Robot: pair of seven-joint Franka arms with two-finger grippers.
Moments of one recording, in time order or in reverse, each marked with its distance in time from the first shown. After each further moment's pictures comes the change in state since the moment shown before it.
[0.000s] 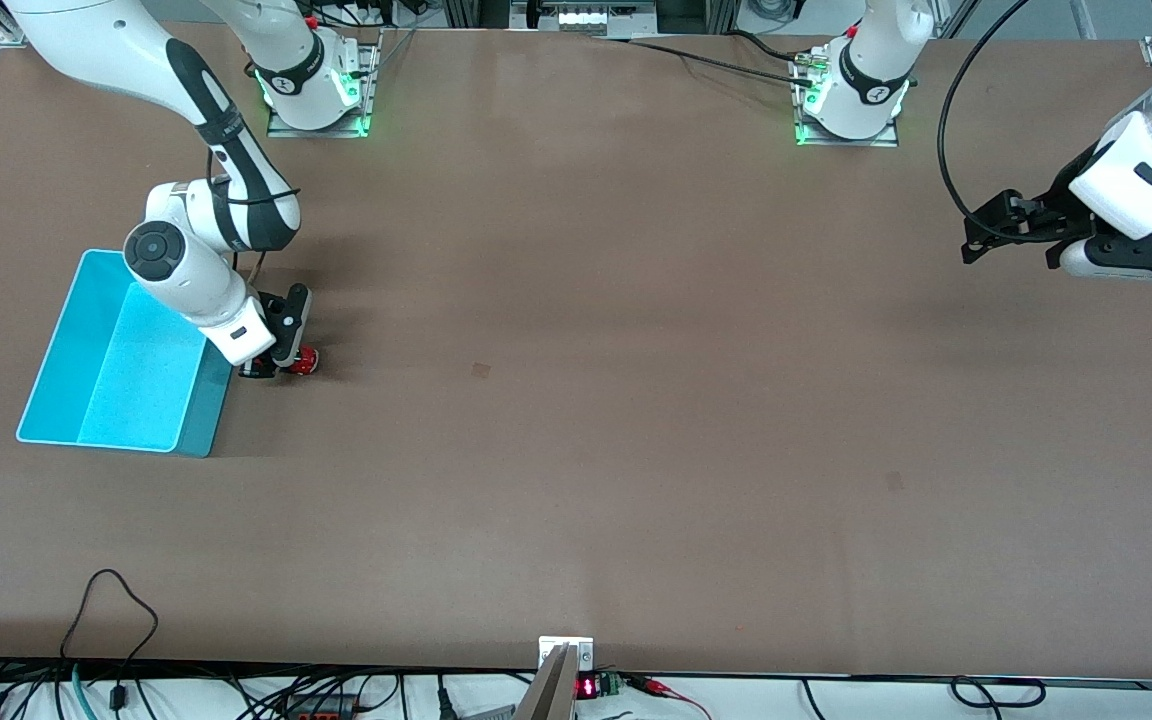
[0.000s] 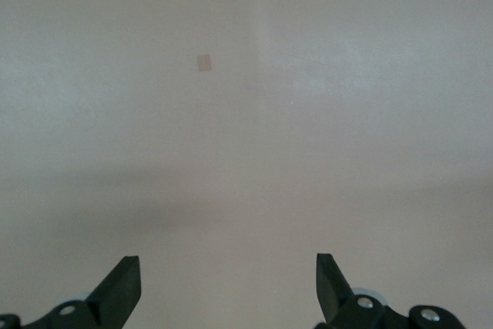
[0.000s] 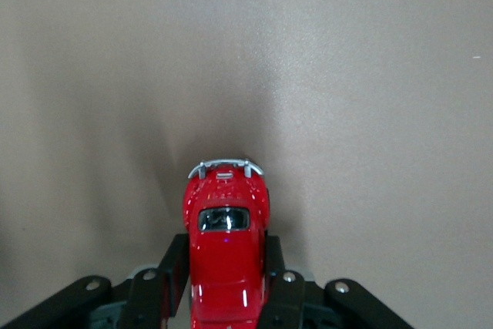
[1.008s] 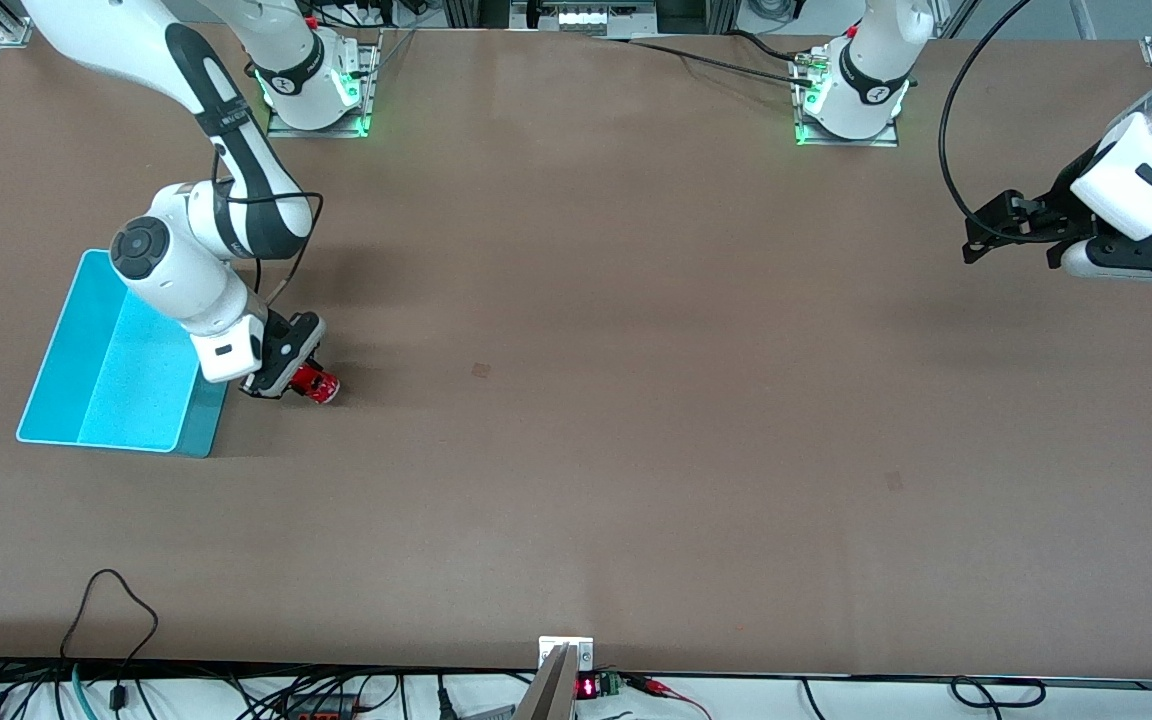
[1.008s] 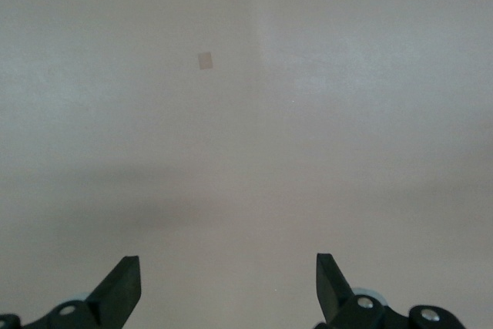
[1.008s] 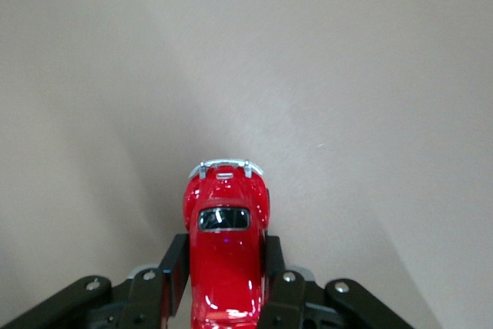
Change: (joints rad) left arm 0.002 0.001 0.001 0.000 0.000 -0.006 0.000; right arm 0.068 -0.033 0.026 0.147 0.240 -0.075 0.335
